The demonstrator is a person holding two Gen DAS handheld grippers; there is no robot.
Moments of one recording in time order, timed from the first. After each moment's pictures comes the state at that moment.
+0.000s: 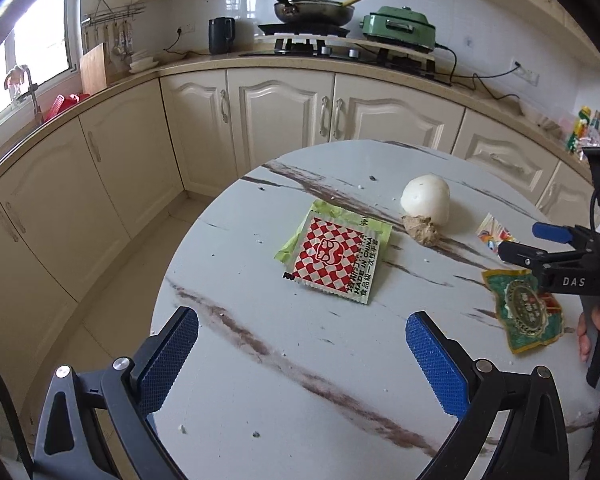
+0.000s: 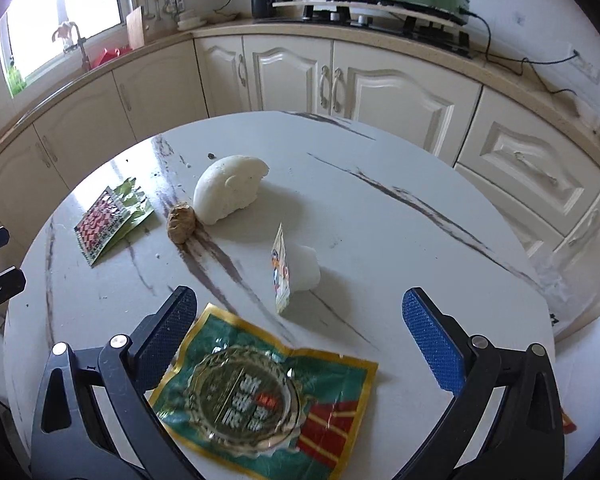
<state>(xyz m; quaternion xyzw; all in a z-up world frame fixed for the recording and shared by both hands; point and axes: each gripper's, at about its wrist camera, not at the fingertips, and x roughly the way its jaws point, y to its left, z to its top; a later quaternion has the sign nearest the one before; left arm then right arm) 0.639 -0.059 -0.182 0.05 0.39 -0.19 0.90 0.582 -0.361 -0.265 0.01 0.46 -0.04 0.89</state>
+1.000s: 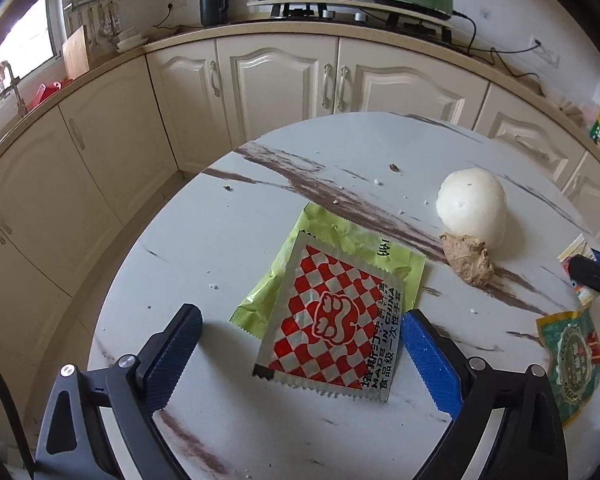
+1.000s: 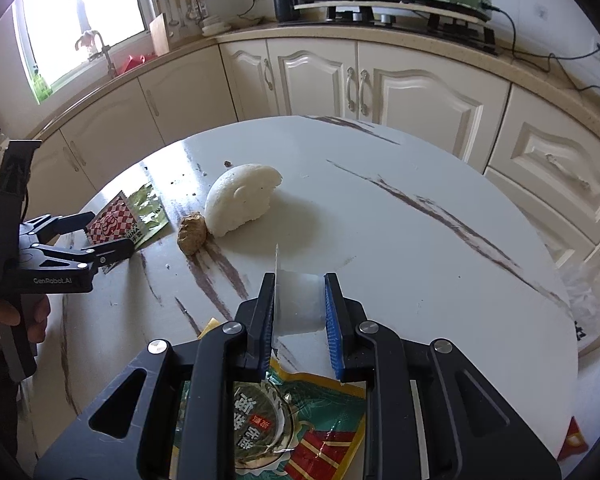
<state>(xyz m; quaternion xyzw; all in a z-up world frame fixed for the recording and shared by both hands) 0.727 -0.129 -0.255 0.07 0.43 -0.18 0.88 0.583 -0.379 -0.256 0.04 0.44 0.03 0.90</state>
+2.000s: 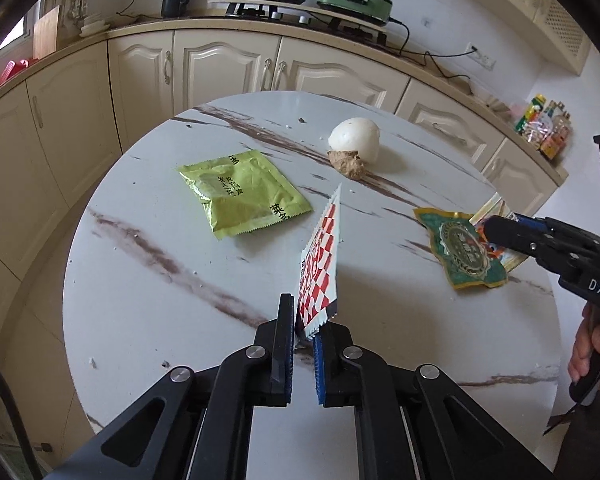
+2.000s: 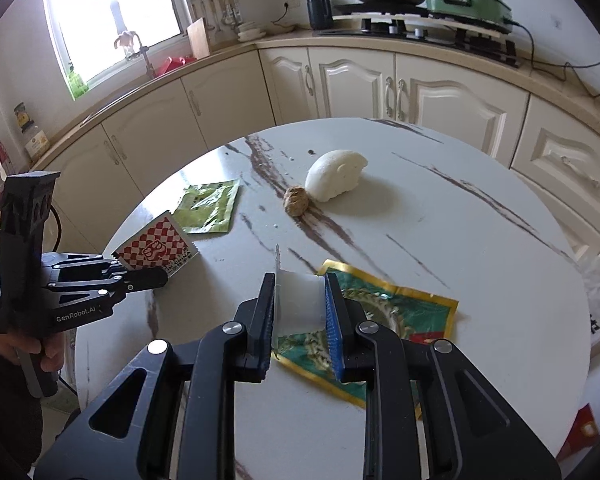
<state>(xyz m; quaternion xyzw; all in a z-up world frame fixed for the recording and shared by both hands) 0.607 -0.067 -0.229 0.01 0.44 -0.30 0.85 0.517 -0.314 -0.230 0.05 0.43 0.08 0.90</state>
